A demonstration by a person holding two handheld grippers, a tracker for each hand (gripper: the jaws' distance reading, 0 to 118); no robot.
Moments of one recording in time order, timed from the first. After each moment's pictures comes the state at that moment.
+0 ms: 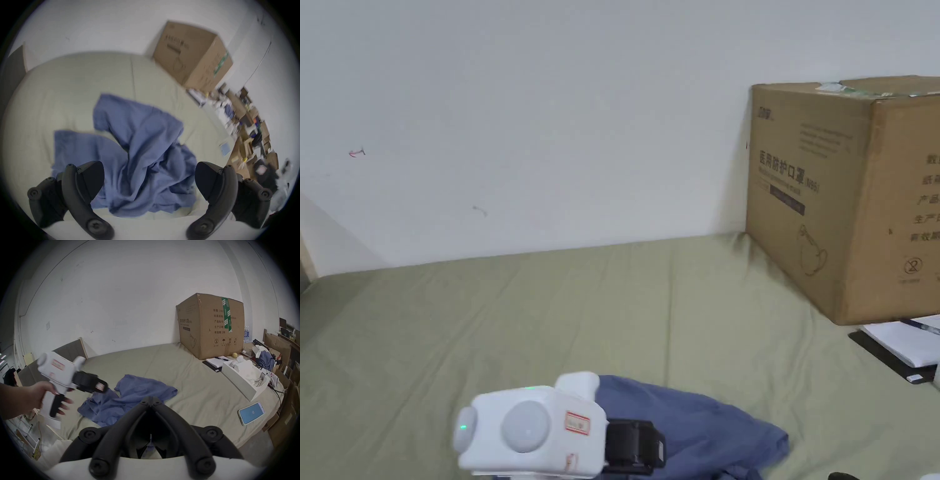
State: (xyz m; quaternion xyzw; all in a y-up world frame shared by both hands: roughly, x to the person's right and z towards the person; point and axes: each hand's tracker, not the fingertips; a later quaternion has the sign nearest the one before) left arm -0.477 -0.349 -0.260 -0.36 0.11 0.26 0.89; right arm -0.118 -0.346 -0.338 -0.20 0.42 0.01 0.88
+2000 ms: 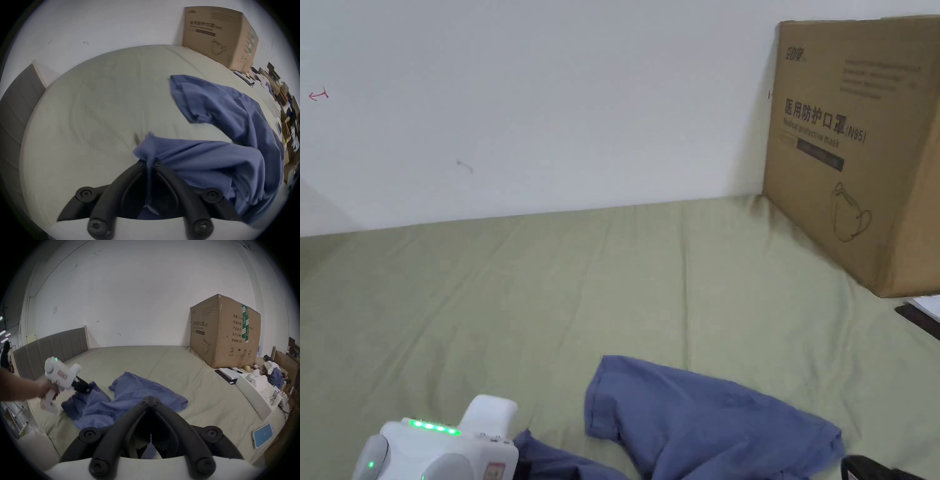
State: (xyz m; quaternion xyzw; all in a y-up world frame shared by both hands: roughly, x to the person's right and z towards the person) left arm -0.585 -0.473 -0.267 -0.45 0.22 0.11 0.86; right arm -0.199 -0.397 -0.387 -0.17 0.46 0.07 0.87
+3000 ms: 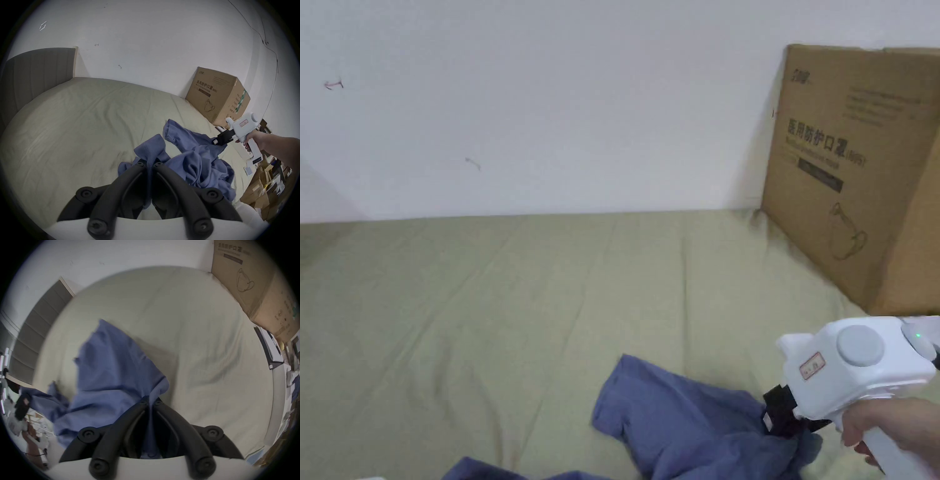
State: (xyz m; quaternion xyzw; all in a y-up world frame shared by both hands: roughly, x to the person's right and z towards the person) left arm -0.501 -0.405 -0.107 -0.21 0.28 0.24 0.91; right arm -0.345 -0.413 -0.570 -0.51 0.45 0.18 0.71
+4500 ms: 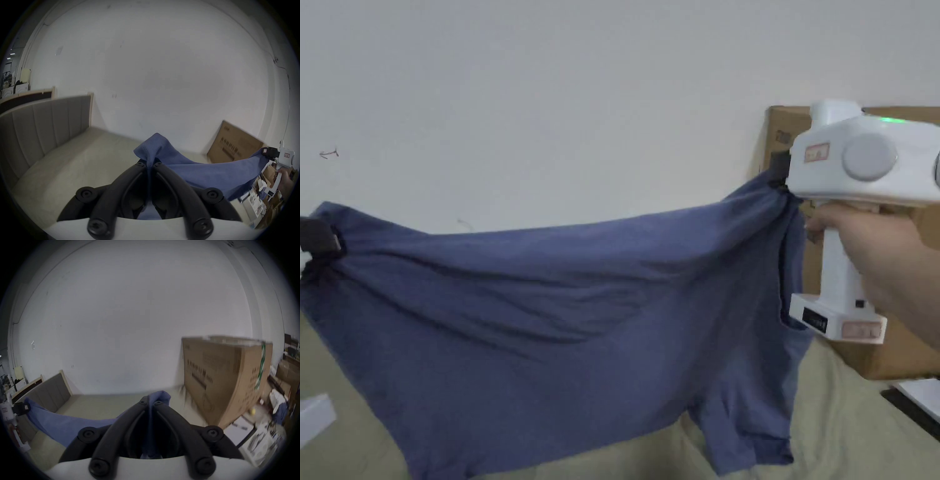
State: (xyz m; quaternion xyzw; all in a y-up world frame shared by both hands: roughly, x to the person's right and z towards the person) left arm -0.747 -0.205 -0.203 -0.08 0.40 0.20 0.89; right arm -0.397 -0.168 -0.631 -0.15 0.39 -0.01 0.91
